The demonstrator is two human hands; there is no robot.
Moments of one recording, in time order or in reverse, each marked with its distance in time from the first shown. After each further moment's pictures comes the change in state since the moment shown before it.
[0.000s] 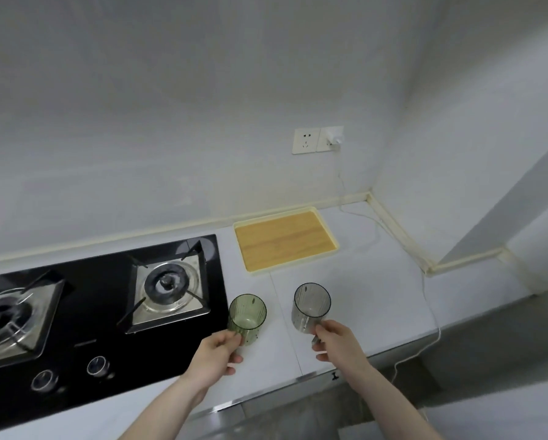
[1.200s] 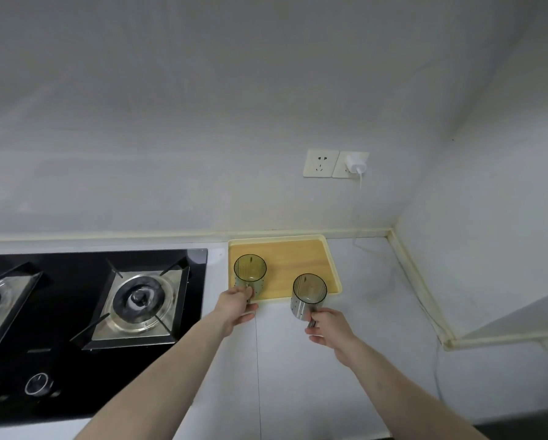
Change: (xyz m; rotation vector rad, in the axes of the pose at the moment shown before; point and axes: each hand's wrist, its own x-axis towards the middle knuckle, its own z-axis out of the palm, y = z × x) left_hand 0.194 0.116 0.084 -0.338 0.168 -0.125; right_hand 0.200 -0.071 -0.056 -0.001 -0.132 0.106
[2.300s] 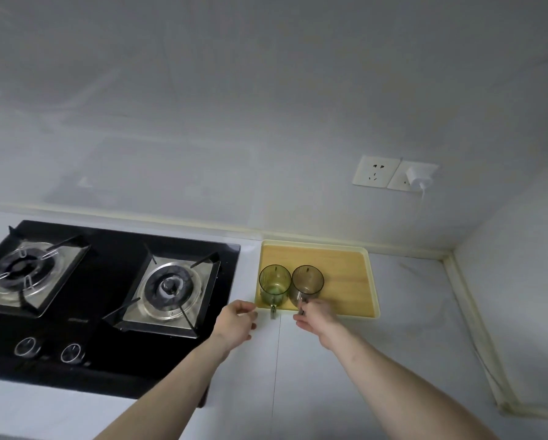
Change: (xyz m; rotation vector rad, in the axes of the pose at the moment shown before) left_hand 0.007 -0.024 -0.039 0.230 0.203 0.113; right_hand 0.099 -0.033 0.086 -0.028 -0.128 0.108
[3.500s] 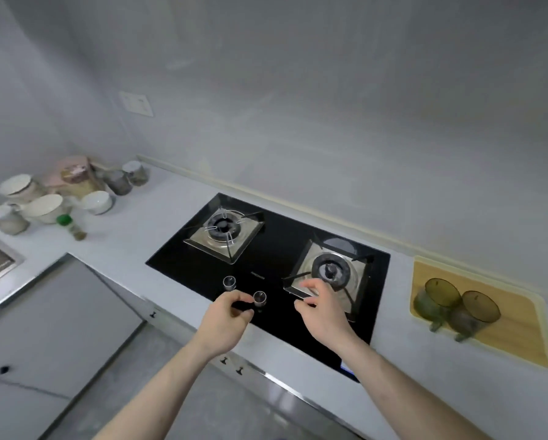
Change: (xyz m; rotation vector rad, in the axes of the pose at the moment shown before) left_hand -0.196 -0.104 -0.332 0.235 0.351 0.199; right_hand -0.232 0.046 0.301 -0.580 -0.318 -0.702
